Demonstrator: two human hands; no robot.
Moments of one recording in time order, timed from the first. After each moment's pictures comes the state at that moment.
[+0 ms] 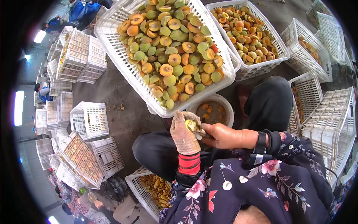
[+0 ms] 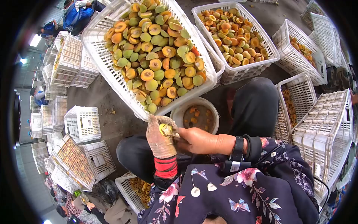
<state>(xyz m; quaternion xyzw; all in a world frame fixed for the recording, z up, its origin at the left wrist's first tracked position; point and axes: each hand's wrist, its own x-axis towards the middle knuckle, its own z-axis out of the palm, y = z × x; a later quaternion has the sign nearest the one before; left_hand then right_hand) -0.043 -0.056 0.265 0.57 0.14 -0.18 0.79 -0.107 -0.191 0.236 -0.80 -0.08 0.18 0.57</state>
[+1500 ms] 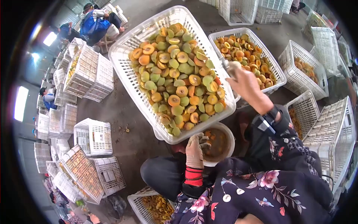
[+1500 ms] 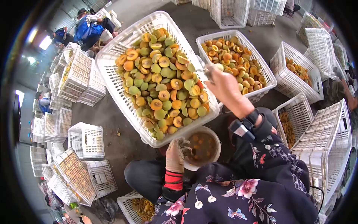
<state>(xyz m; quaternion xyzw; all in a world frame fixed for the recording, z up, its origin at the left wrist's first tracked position) -0.025 -0.054 0.169 0.49 0.16 -0.29 0.80 0.025 -0.348 0.283 -0.93 0.09 -0.26 0.24</state>
